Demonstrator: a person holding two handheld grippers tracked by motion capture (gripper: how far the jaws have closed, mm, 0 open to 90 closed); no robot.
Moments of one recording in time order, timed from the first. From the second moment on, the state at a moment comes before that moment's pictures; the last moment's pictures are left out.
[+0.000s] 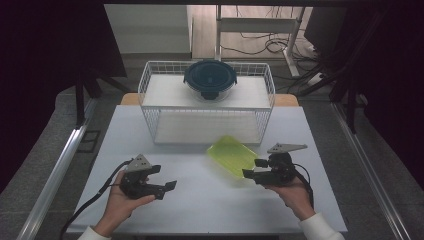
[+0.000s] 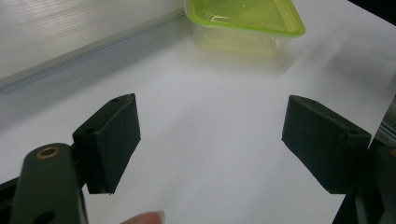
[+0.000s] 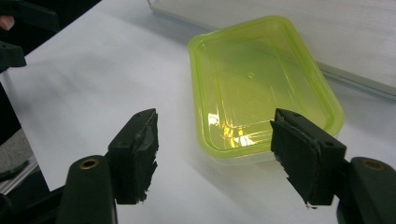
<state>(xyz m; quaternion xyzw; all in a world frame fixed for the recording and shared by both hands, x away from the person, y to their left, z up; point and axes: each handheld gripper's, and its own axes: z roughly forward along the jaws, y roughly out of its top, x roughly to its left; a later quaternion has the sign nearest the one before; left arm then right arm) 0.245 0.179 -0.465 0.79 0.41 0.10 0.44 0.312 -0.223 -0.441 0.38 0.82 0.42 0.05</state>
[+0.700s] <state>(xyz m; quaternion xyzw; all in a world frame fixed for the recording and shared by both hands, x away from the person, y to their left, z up) 0.257 0.177 -0.478 0.80 0.42 0.08 0.42 0.391 -0.204 -0.434 0.39 0.84 0.36 0.09</state>
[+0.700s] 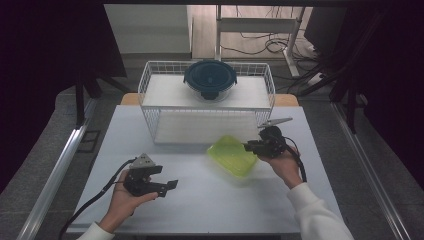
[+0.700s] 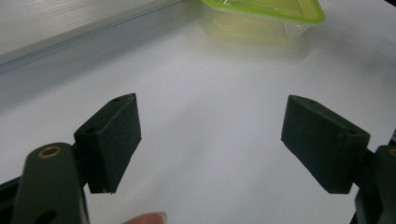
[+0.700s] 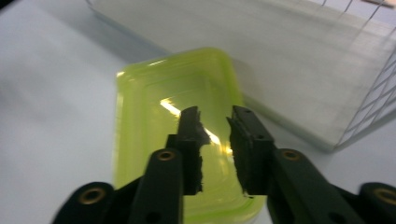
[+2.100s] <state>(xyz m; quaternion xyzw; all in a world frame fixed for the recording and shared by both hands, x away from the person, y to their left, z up) 0.258 0.181 -0.480 0.79 0.43 0.08 0.42 0.446 -0.152 -0.478 0.30 0.90 0.23 0.20</state>
